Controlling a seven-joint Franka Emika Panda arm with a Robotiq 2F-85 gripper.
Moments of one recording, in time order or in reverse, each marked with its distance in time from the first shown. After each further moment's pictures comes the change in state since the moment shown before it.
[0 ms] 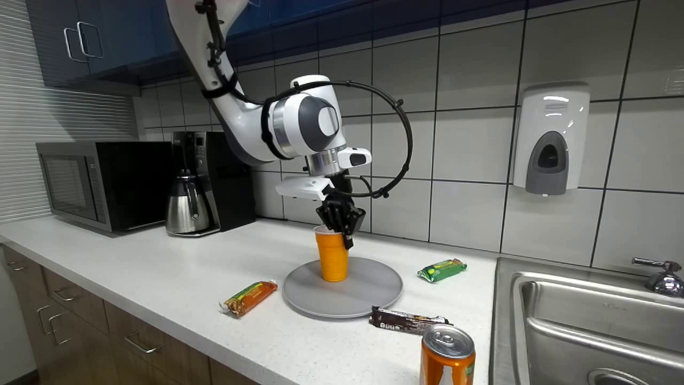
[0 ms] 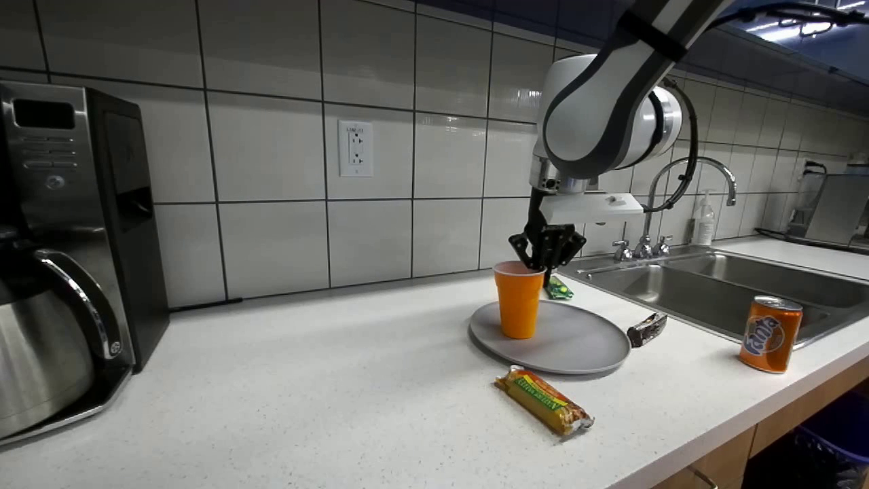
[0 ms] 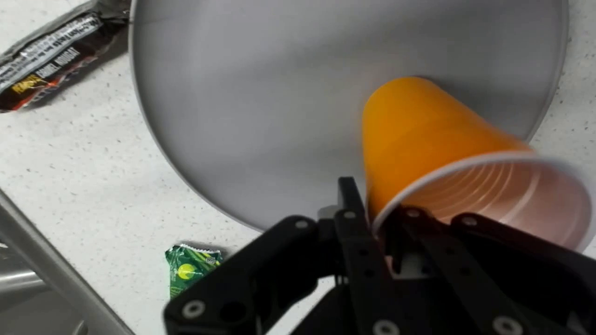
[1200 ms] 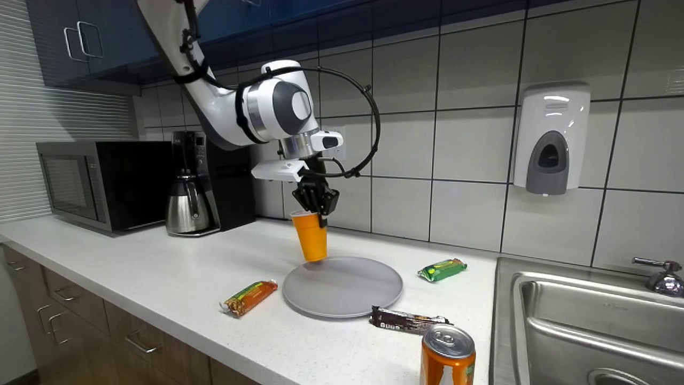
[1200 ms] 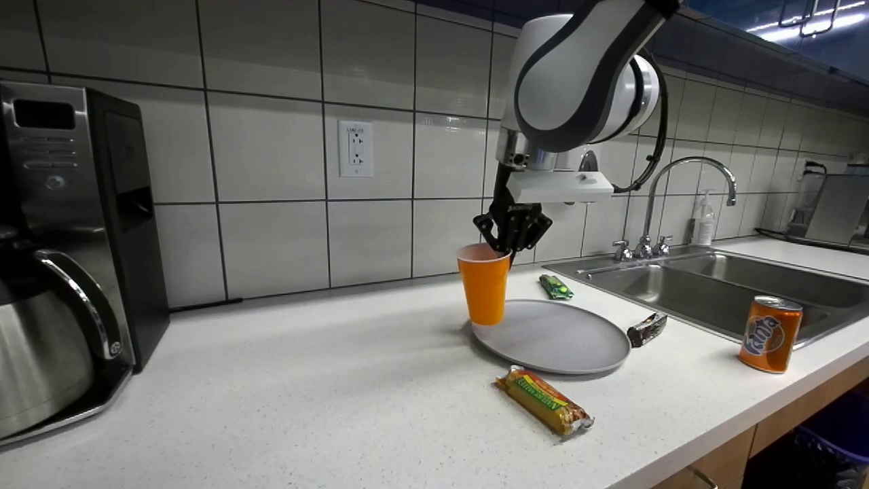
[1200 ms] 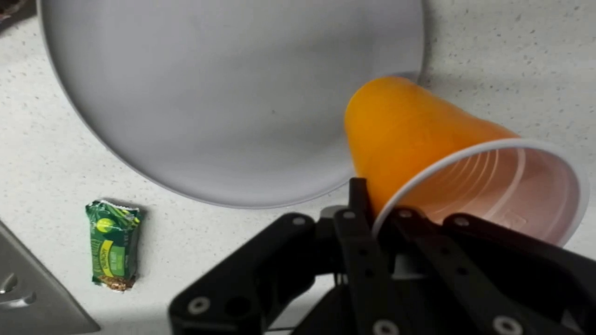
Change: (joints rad) arm 0.113 -0.053 -0.001 0.007 0.000 -0.005 0.012
